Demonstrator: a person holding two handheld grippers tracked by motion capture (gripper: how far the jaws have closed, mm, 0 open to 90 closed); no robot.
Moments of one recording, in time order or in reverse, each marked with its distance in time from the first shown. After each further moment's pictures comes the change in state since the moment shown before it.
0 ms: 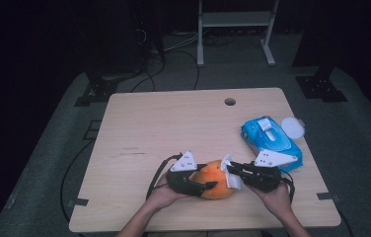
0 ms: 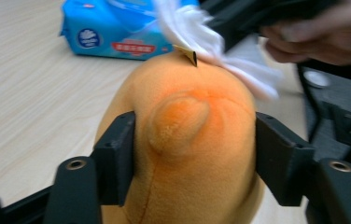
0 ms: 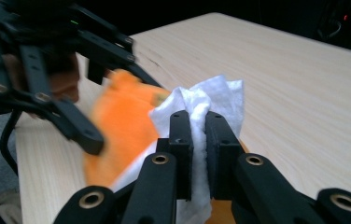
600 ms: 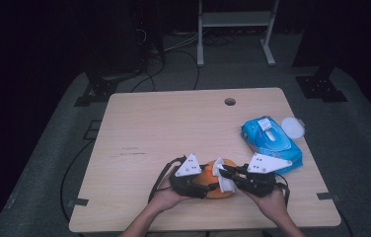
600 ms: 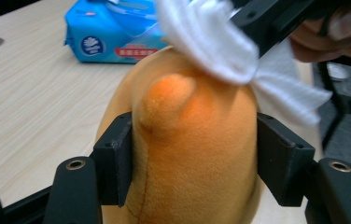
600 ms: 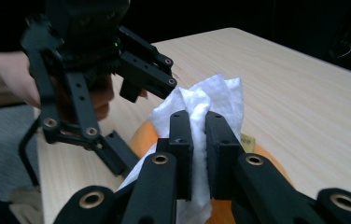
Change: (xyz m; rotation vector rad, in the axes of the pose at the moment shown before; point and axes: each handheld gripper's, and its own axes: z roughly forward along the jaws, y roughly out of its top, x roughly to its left) left arm -0.010 0.005 -0.002 0.001 -0.003 0.068; right arm 0.021 0.012 0.004 -0.012 0.021 -0.076
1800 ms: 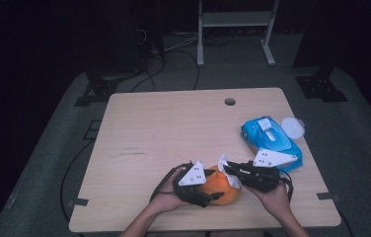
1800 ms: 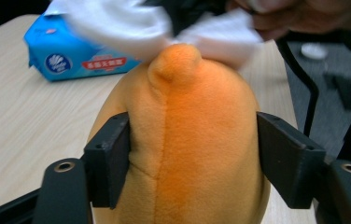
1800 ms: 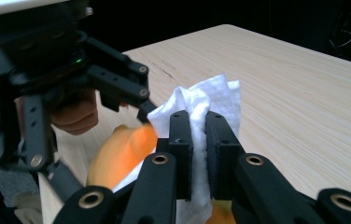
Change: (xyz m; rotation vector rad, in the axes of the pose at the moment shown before) left arm -0.016 -0.003 0.010 0.012 -0.045 0.172; right arm -0.017 -0.004 -0.004 -0.003 0.015 0.083
